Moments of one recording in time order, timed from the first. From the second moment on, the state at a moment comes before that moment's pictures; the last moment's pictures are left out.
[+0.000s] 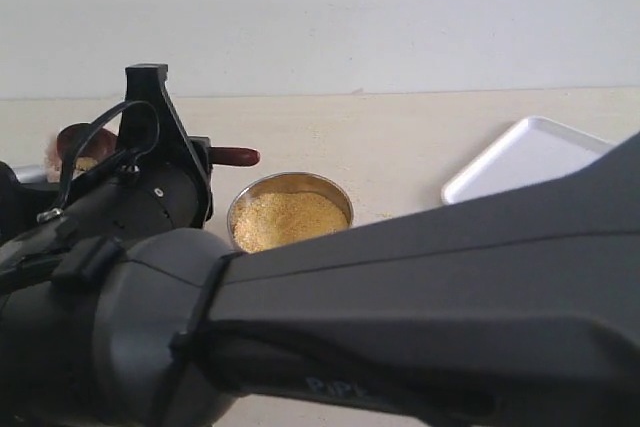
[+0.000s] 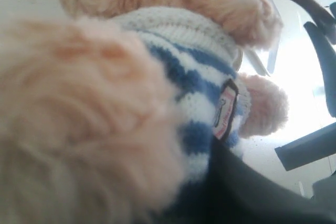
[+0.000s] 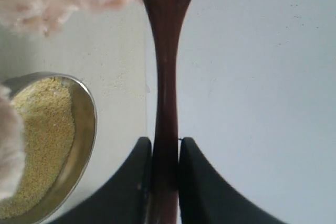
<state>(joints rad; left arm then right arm) 0.56 1.38 -0.50 -1.18 1.13 1.25 1.34 2.12 -1.59 -1.35 1.22 0.38</state>
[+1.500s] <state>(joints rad) 0.56 1.38 -0.50 -1.18 1.13 1.25 1.34 2.00 -1.49 -1.41 1.21 0.24</state>
